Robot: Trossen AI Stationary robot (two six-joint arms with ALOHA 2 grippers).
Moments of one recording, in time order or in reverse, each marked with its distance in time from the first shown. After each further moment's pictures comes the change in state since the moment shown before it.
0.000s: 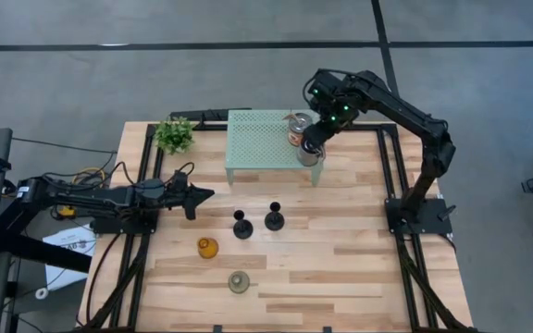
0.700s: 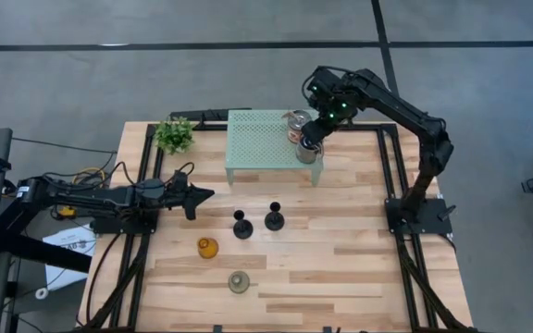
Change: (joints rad) left arm 0.000 0.004 0.000 0.004 0.000 0.000; right arm -0.031 0.024 0.000 0.025 -0.003 -0.006
